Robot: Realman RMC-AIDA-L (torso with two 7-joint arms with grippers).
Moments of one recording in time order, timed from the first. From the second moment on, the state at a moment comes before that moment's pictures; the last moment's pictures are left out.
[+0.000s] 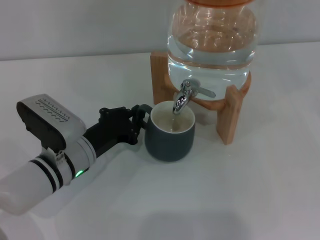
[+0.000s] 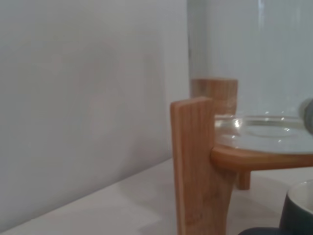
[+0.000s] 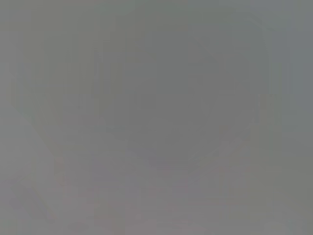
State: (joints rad) left arm -0.76 -2.09 0.17 -0.22 -1.28 -0.90 2.79; right arm 0.23 1.95 -0.26 -0.43 1.87 1.27 -1.91
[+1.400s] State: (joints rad) left arm -0.76 -2.10 0.17 -0.23 -1.28 -0.87 2.80; right arm 0.23 1.96 -0.26 -0.43 1.87 1.26 -1.92
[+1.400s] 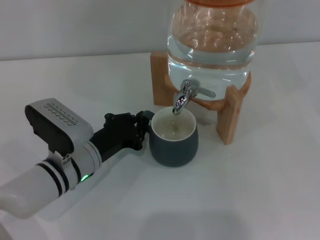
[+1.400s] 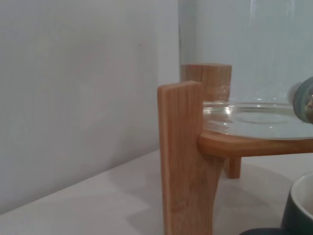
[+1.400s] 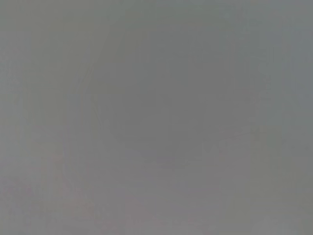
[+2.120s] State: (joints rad) left arm -0.76 -2.10 0.17 -0.24 -1.28 -0.88 2.80; right arm 0.23 1.96 -0.26 -0.43 1.87 1.26 -1.92
